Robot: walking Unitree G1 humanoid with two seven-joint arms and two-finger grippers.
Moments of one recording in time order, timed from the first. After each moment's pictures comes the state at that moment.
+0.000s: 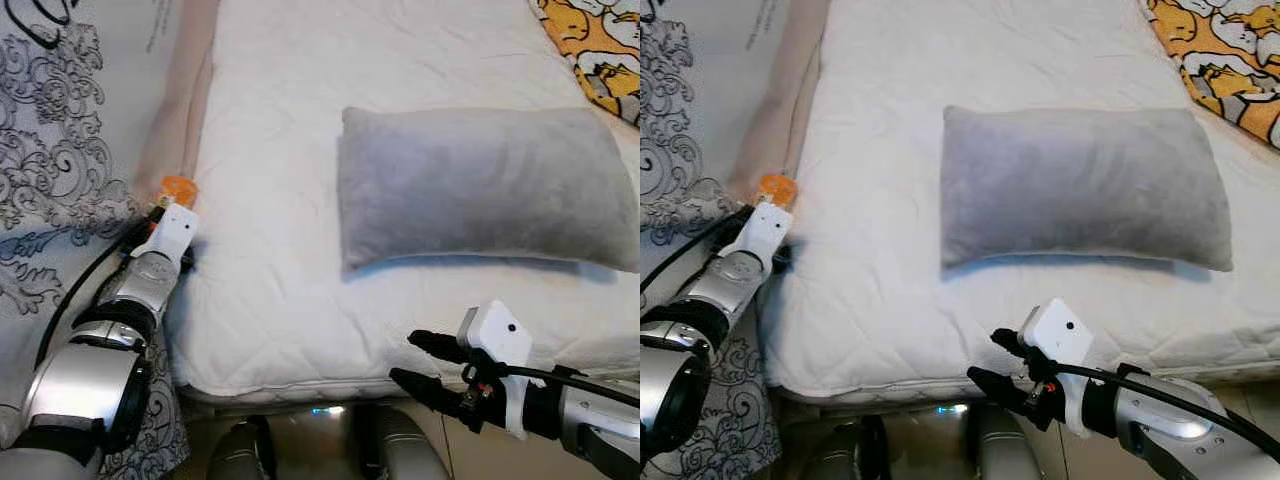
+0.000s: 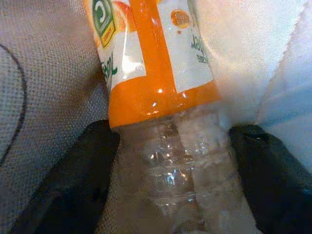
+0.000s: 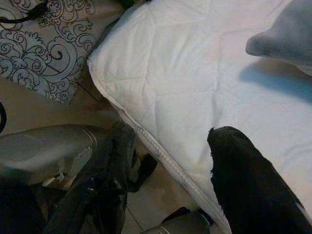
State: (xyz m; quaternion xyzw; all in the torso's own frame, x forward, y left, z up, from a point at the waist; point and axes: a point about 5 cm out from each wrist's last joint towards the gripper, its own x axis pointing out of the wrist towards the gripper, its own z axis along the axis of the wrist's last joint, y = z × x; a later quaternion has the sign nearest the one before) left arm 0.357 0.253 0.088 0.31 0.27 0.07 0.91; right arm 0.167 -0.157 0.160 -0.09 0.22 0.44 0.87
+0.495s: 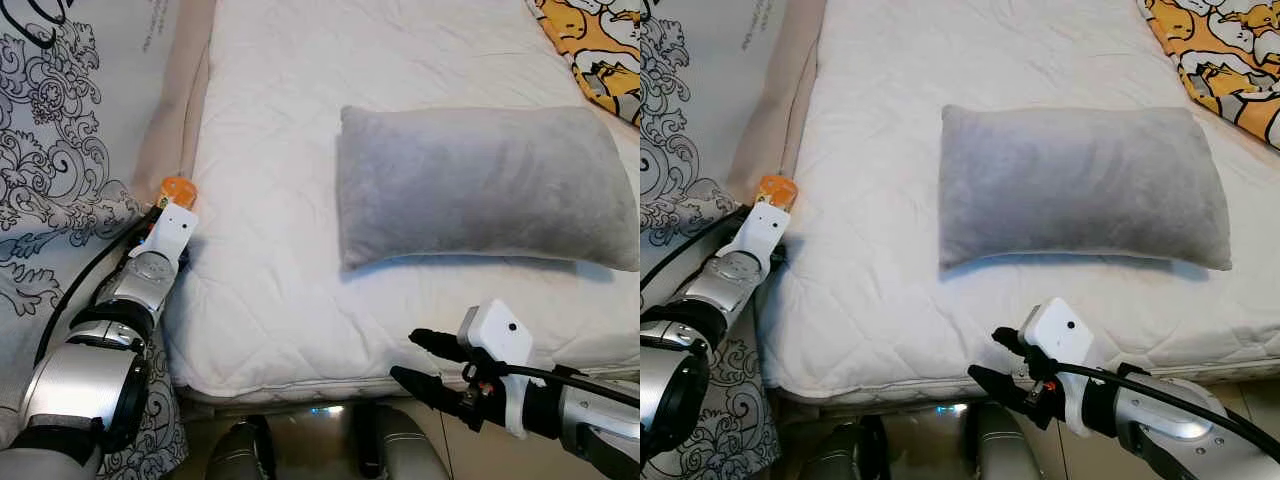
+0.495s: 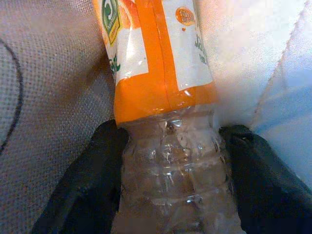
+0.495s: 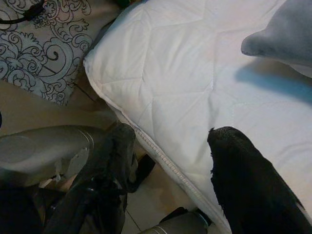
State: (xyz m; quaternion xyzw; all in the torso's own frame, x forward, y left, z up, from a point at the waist) left arm 0.356 0.255 0.088 0.31 0.27 0.06 0.91; right arm 0.168 -0.158 0.160 -0.09 0.22 0.43 0.87
